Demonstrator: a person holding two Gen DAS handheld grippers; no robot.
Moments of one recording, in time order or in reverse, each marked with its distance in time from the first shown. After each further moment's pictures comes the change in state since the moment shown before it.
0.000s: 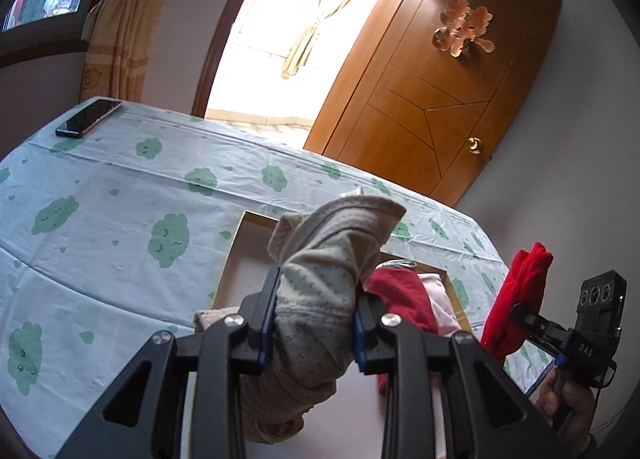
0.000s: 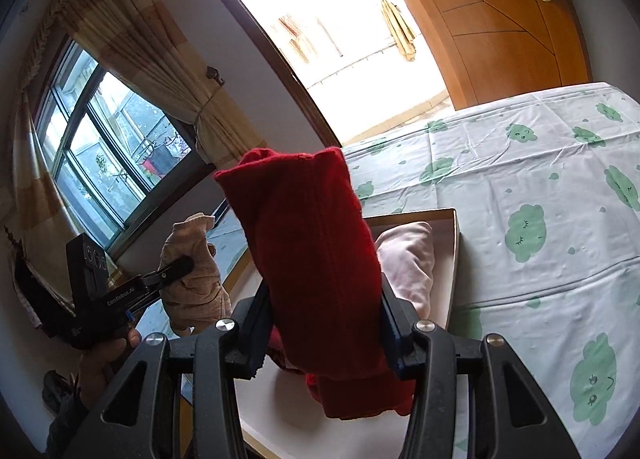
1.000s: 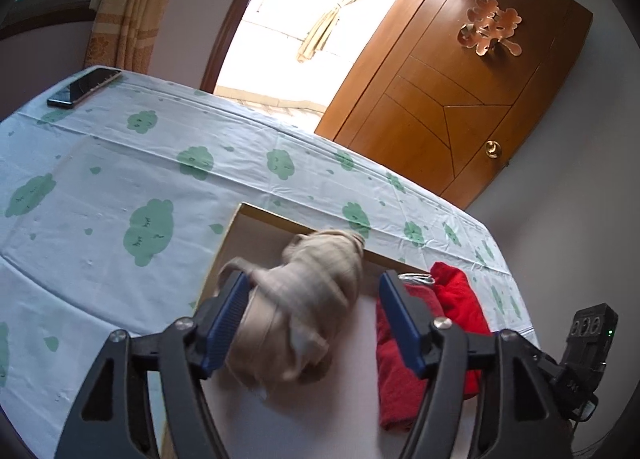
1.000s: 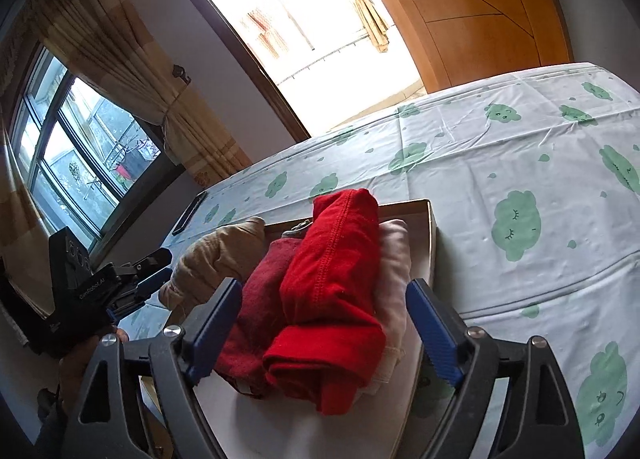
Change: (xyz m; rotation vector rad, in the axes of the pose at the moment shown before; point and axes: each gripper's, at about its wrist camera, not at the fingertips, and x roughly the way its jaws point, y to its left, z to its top) left arm 0.034 0.000 0.006 -0.075 0.046 0.024; right arm 0.027 -0.022 -0.003 0.048 0.009 -0.087
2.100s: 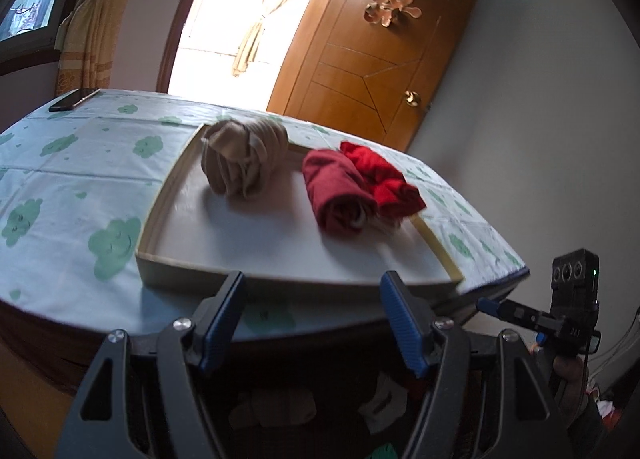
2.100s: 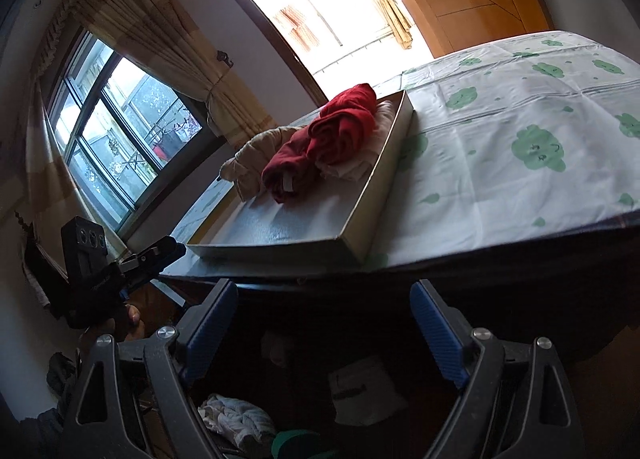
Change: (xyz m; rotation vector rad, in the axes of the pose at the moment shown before) left arm -0.109 -0.014 -0.160 0.245 -0.026 -0.140; right arm -0.108 -0.011 -0.160 -0.043 0.003 0.105
